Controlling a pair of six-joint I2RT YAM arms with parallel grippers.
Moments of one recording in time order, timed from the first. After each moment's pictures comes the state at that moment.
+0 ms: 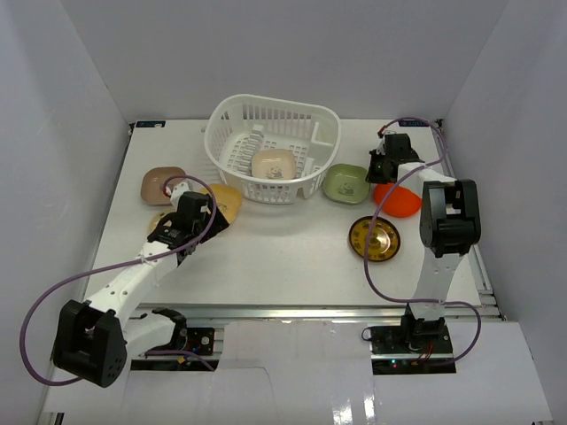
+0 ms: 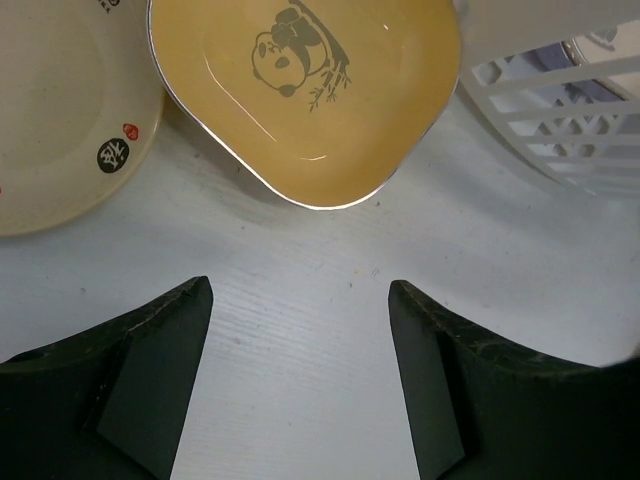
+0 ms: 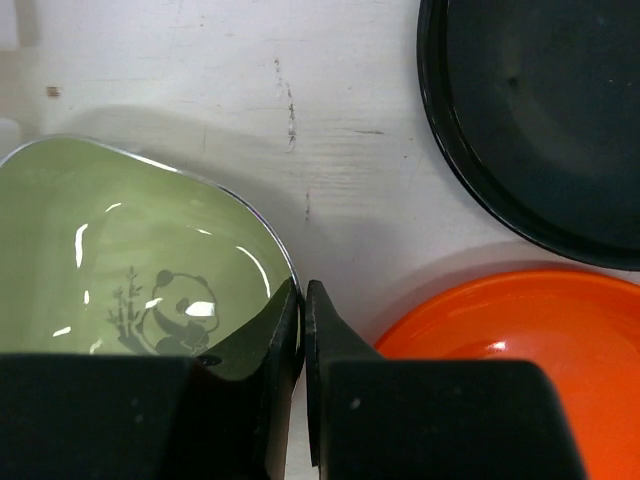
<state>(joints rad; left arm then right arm) -0.36 1.10 0.69 -0.38 -0.26 -0.76 0.10 2.01 1.36 -0.16 -0.12 0.14</state>
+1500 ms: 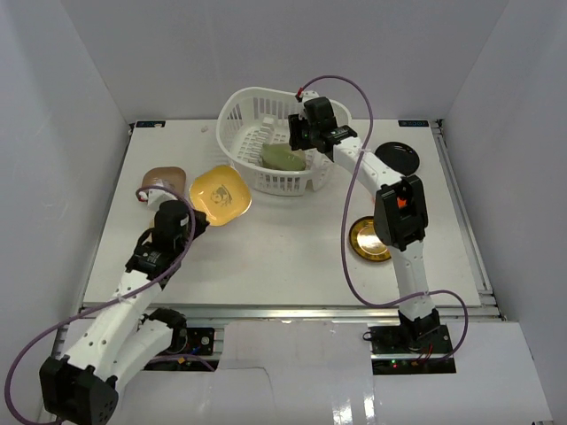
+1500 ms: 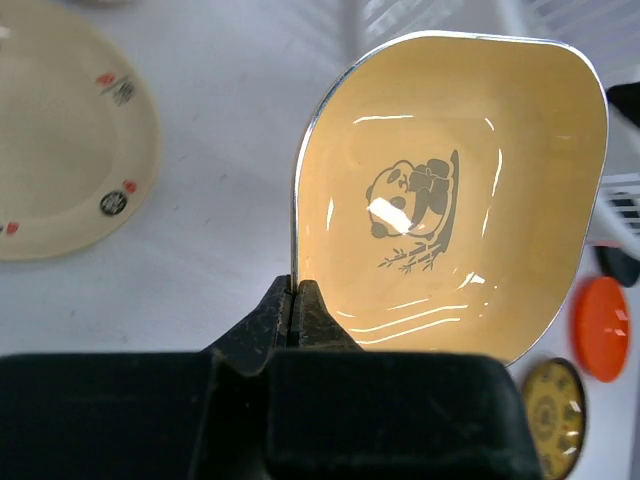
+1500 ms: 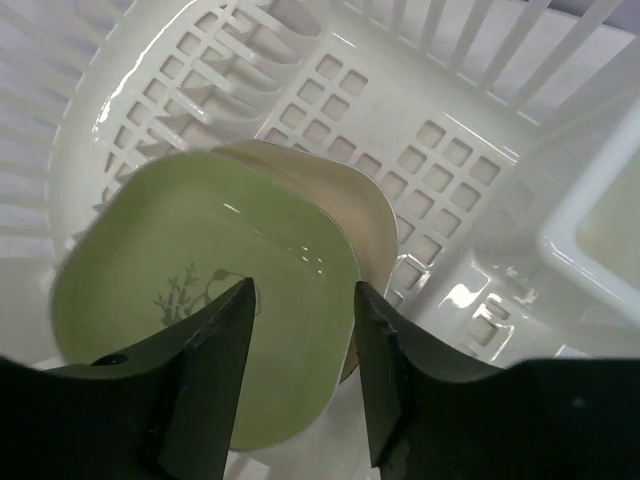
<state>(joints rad) -0.34 0.84 0.59 -0.31 -0.33 -0.83 0.50 2.25 2.05 -0.35 -0.01 0.15</state>
